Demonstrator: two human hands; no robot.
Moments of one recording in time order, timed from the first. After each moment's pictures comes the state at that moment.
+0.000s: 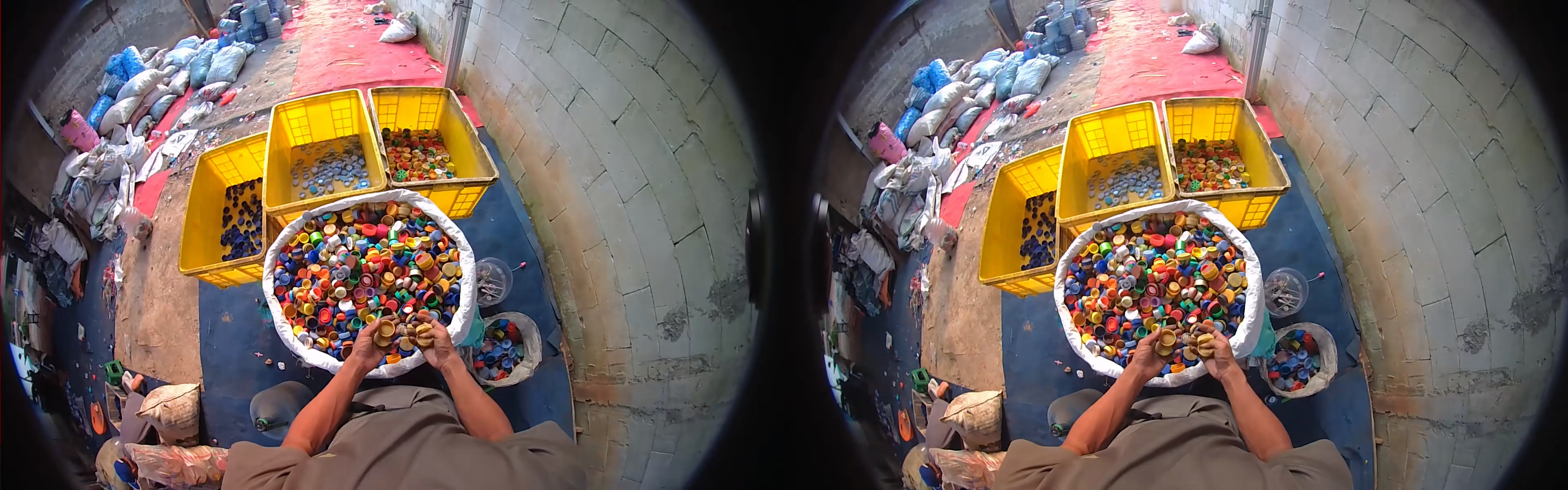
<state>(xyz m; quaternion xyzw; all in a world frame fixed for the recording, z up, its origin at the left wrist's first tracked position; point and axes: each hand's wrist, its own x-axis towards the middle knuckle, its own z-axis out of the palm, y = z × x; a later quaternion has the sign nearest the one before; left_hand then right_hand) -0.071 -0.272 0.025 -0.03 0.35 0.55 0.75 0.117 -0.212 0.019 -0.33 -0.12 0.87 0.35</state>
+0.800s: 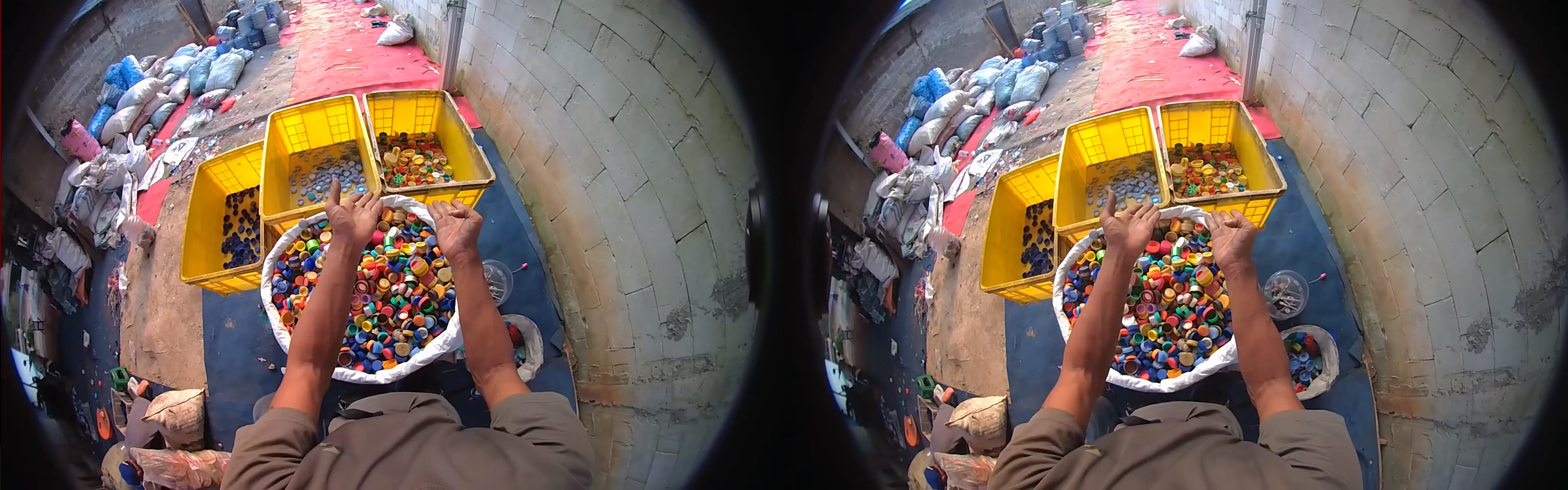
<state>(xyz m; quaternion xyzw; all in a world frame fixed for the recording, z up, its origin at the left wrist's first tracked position) -0.136 -0.039 0.180 -0.03 0.15 0.75 0.64 0.067 0.002 0.167 -0.16 -0.07 0.79 0.59</state>
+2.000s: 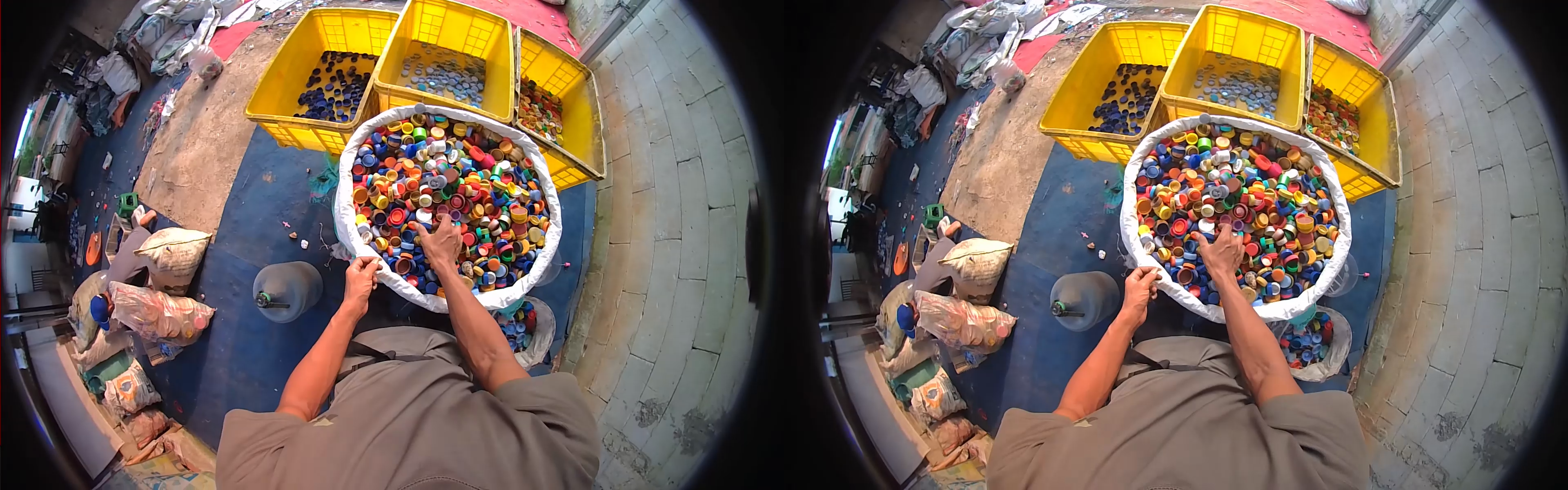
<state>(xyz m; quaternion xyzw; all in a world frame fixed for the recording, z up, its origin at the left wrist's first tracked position) -0.135 -0.397 0.011 -0.06 0.64 0.63 0.44 -0.059 -0.210 -0.006 -0.52 -0.81 0.24 0.11</state>
